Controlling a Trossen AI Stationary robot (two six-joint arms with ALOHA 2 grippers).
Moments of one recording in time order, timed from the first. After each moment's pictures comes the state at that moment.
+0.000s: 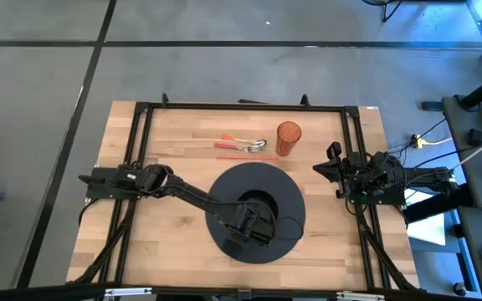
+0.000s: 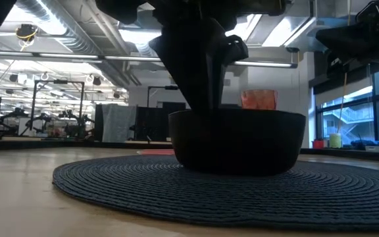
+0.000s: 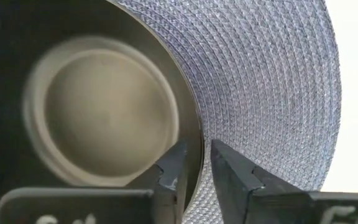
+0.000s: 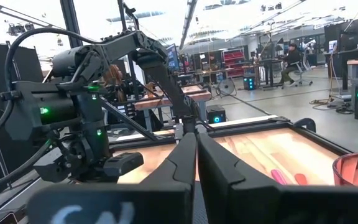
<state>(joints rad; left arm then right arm) -0.37 2.32 2.07 -1.14 -0.09 0.09 0.01 0.02 0.01 0.19 0.02 0.15</state>
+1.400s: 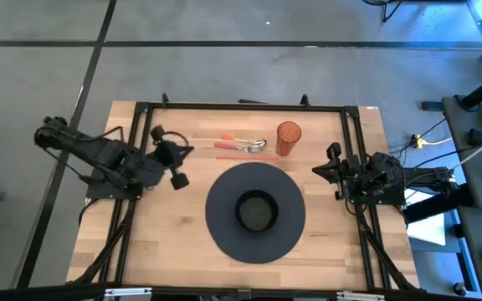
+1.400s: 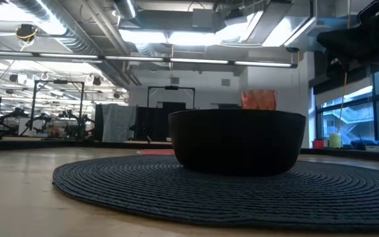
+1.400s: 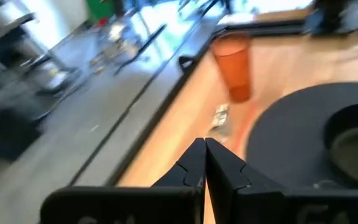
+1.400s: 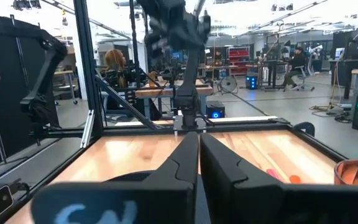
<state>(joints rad) -0.39 0.98 1.02 -0.70 -0.91 -0.25 0.01 0.02 0.01 0.16 0.00 0.05</state>
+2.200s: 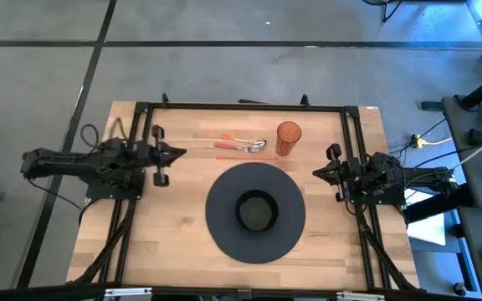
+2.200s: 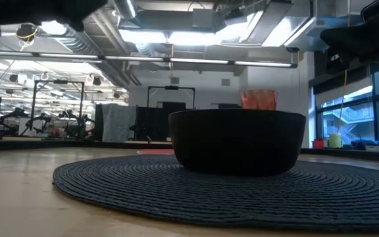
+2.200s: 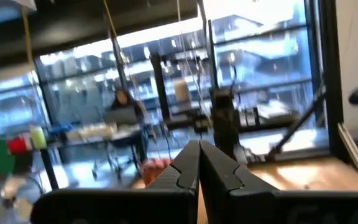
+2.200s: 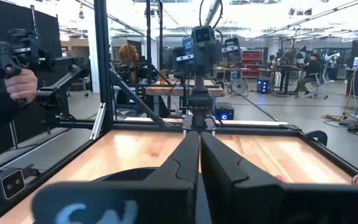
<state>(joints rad) 0.03 0.36 0.24 0.37 -0.11 0.20 0.01 0.02 0.01 0.16 -0.06 0.00</state>
